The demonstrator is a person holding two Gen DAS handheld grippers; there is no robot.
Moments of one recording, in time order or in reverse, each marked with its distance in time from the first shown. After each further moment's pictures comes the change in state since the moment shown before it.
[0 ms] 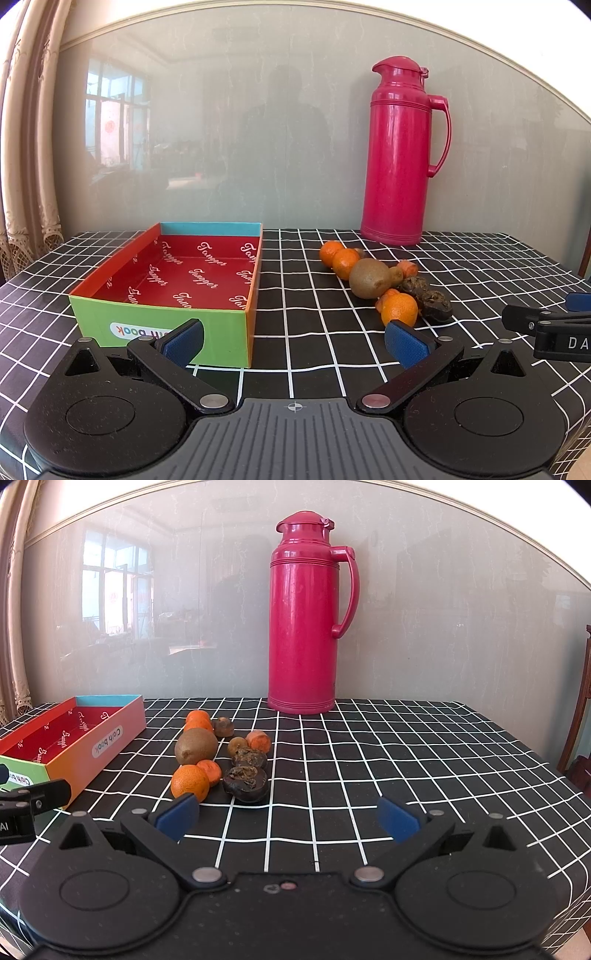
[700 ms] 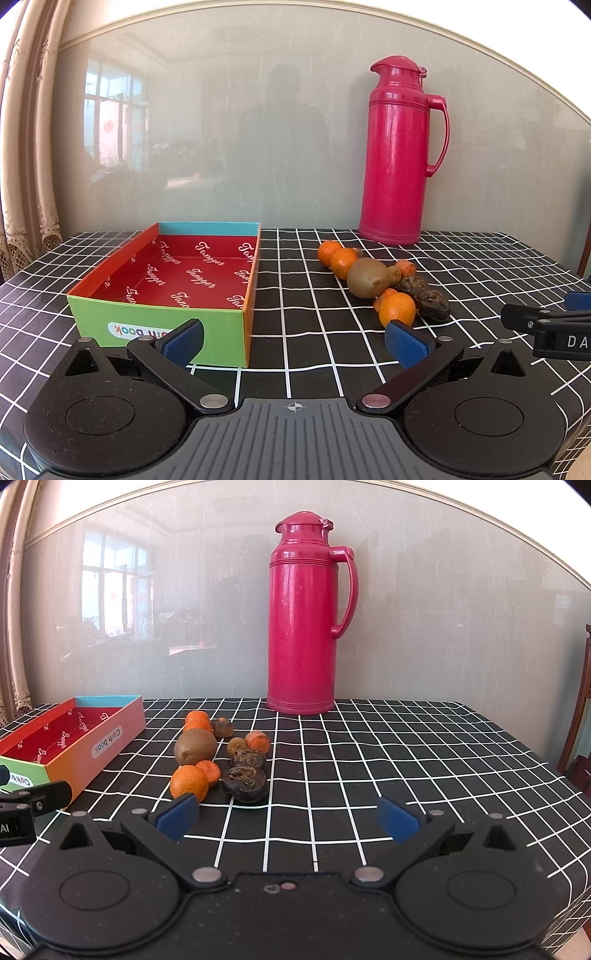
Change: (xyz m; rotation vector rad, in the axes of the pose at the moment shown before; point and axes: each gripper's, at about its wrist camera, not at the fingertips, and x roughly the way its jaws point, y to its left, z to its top) left arm 0.000 -0.002 0.000 0.001 0.001 -0.004; right arm 0.000 -0.001 -0.001 0.002 -0.001 0.001
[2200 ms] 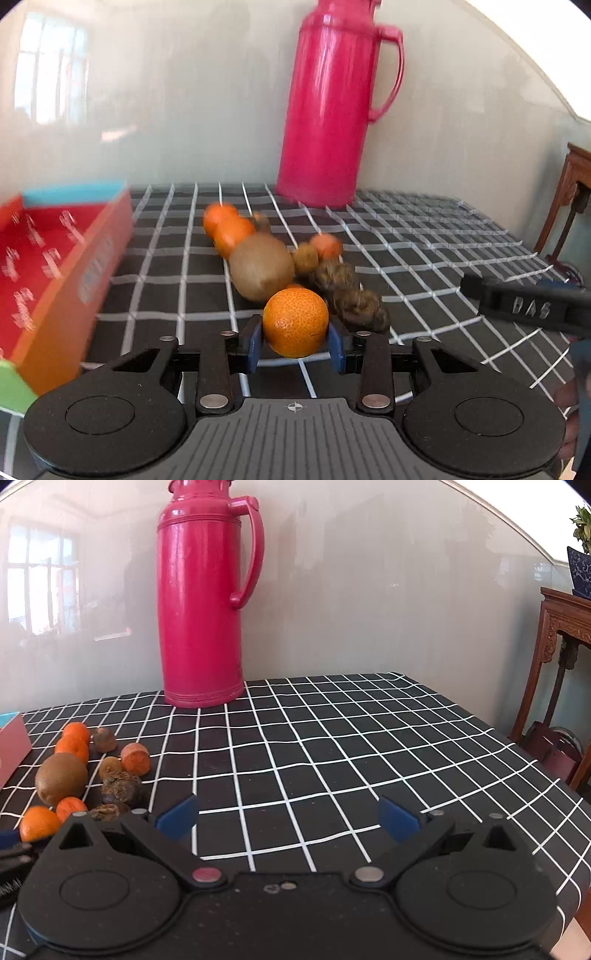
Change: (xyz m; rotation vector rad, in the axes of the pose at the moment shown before) left arm 0.103 -0.068 0.020 0.006 0.155 -0.217; right arm 0.084 -0.056 0.020 0.099 0.079 -0.220
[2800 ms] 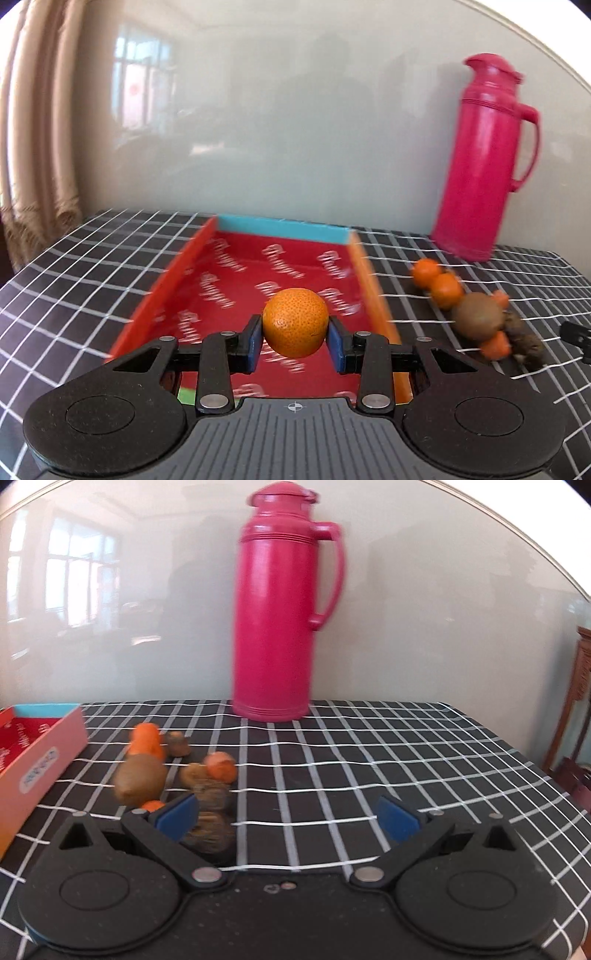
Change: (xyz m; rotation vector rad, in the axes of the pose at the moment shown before) left arm -0.057 0.161 0.014 -0.123 -0.053 0.275; right arm -0.026 0.061 -0.002 -0.102 -0.056 0.105
